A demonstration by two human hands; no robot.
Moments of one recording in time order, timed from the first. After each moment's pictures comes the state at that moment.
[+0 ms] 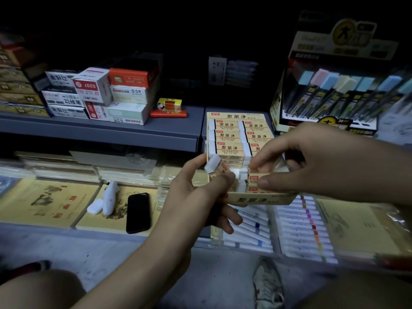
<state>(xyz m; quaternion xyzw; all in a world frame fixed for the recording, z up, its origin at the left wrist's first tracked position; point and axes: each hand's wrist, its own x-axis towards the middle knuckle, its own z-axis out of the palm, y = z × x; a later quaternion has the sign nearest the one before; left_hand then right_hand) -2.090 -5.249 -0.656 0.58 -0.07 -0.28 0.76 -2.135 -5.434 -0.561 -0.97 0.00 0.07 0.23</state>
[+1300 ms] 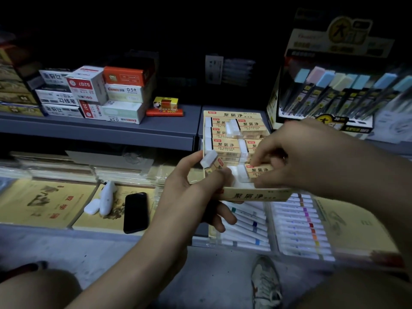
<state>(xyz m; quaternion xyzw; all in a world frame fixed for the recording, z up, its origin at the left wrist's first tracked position) -2.087 -5.250 -0.658 0.60 -0.07 -0.26 0.75 -2.128 -5.430 -0.571 -0.99 0.06 0.01 0.11</state>
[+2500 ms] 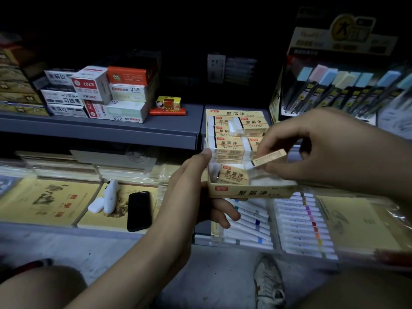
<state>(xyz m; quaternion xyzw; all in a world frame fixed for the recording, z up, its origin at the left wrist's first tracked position) -2.082 -5.249 -0.659 0.57 -0.07 -0.32 0.75 -2.139 -5.441 -0.561 -0.97 -0.05 -0.01 0.24</state>
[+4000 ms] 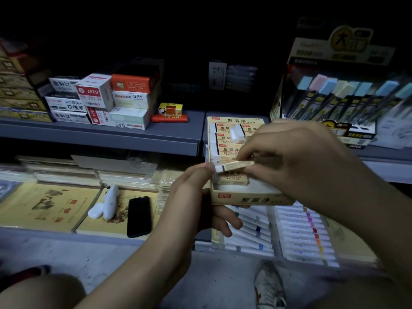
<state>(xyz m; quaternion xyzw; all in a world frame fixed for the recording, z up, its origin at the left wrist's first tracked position) -2.082 -5.248 -0.655 0.56 -0.05 -0.33 0.76 -2.126 -5.426 -0.588 -0.97 -0.15 -0.19 0.09</state>
